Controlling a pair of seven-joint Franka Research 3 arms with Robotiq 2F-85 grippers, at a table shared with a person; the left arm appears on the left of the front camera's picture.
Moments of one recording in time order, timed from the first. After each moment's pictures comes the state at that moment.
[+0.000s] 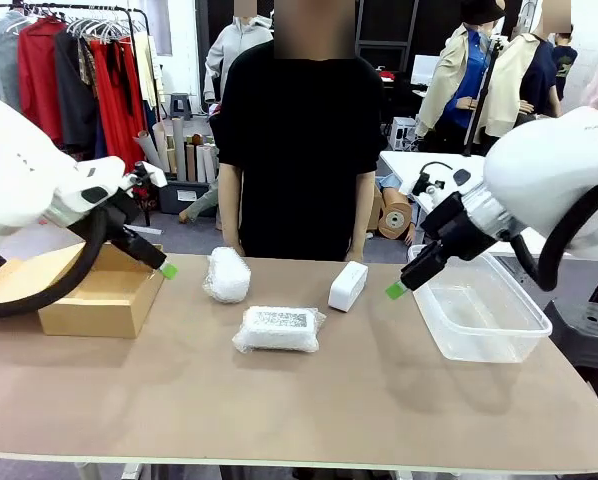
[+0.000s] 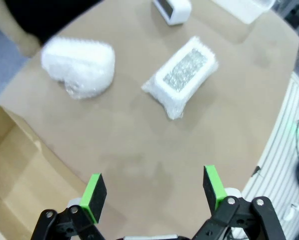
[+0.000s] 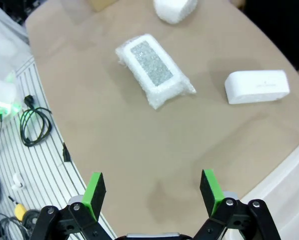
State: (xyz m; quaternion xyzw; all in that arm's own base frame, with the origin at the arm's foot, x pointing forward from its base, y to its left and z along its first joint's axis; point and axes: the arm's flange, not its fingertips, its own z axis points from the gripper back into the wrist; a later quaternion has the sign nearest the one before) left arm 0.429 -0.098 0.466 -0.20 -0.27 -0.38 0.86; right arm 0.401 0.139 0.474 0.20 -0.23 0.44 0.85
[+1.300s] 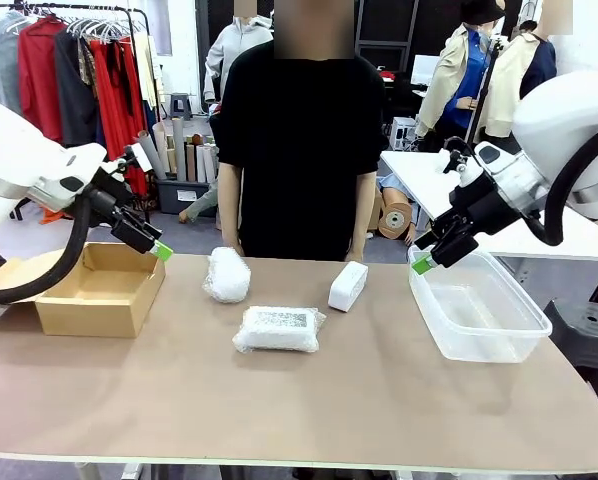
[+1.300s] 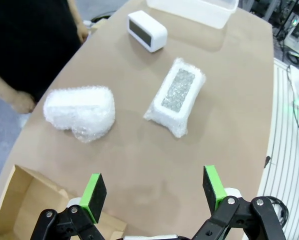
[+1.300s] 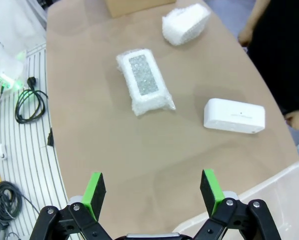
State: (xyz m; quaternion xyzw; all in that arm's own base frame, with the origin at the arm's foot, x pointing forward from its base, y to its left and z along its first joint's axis) left arm 0.465 -0.077 0.475 -0.23 -0.32 -0.48 0.78; right arm 0.445 0.087 0.494 0.21 -0.27 0.53 0.77
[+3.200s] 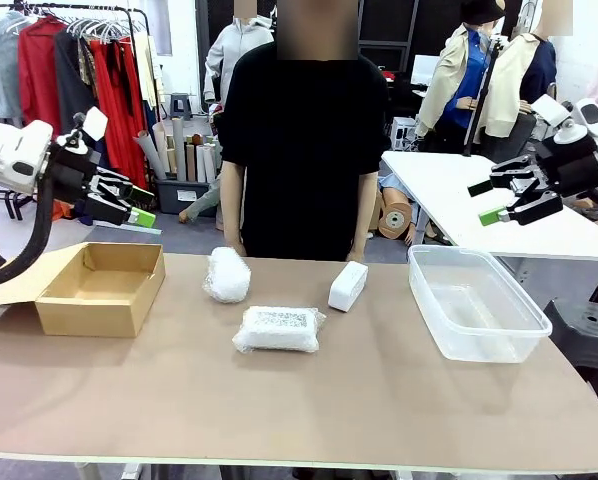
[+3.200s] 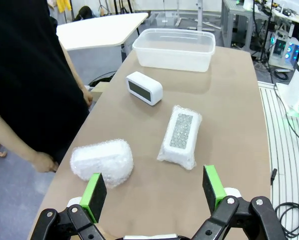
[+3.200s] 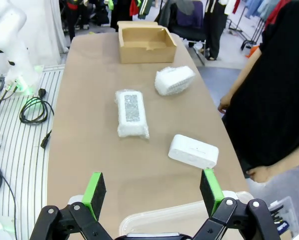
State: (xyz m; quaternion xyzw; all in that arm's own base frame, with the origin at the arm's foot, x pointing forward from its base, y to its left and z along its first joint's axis) left arm 0.477 -0.032 0.500 -0.28 -0.43 -0.53 0.68; right arm 0.463 -0.029 0.546 0.26 -0.40 0.58 0.66
